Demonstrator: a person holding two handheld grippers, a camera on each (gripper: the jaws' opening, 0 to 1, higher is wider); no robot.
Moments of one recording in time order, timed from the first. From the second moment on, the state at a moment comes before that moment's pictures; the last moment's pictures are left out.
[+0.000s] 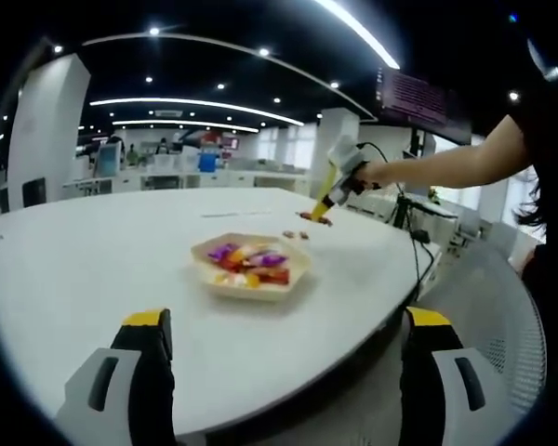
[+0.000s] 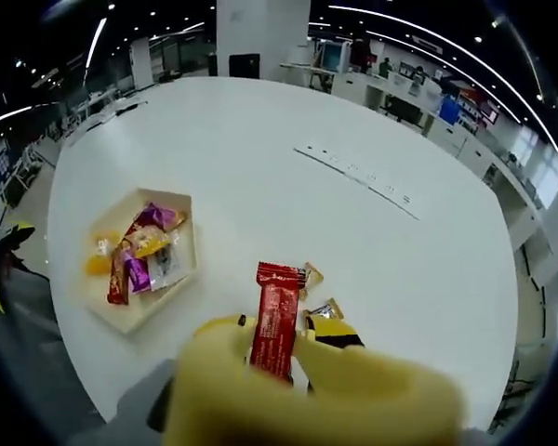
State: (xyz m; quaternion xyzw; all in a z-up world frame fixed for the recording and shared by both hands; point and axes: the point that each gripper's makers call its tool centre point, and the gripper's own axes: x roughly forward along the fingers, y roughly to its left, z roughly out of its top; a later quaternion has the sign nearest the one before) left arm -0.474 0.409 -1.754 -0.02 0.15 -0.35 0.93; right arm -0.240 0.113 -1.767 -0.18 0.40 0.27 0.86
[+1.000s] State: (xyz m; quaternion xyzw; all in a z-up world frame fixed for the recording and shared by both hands) left arm -0.475 0.409 -1.753 -0.01 0.15 -0.35 0.92; right arm -0.256 0.145 -1.705 -0.18 0.38 0.29 0.86
